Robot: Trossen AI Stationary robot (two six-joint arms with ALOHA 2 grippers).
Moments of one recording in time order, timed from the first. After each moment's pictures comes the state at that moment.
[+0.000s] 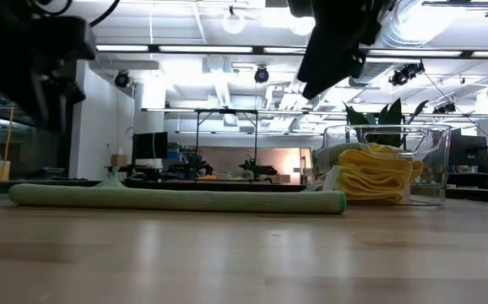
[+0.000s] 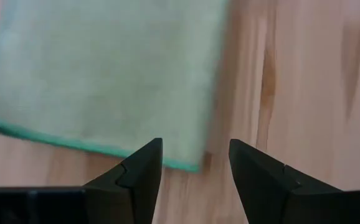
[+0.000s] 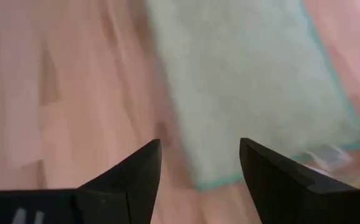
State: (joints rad) left arm -0.12 0.90 0.57 -0.73 -0.05 -0.41; right arm 0.26 1.59 1.20 -0.58 0.20 0.54
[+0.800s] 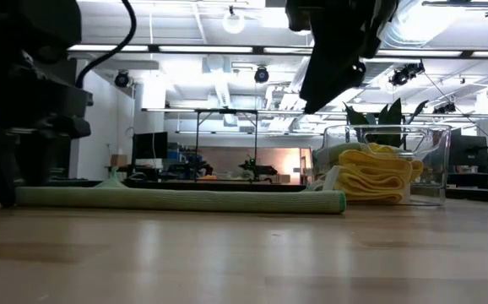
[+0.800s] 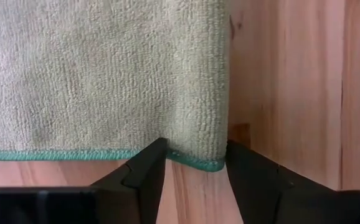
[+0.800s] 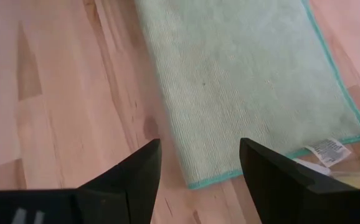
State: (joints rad) left arm -0.30 1.36 0.55 -0.62 -0.16 -0.29; right arm 0.27 1.63 1.19 -0.59 0.22 0.54
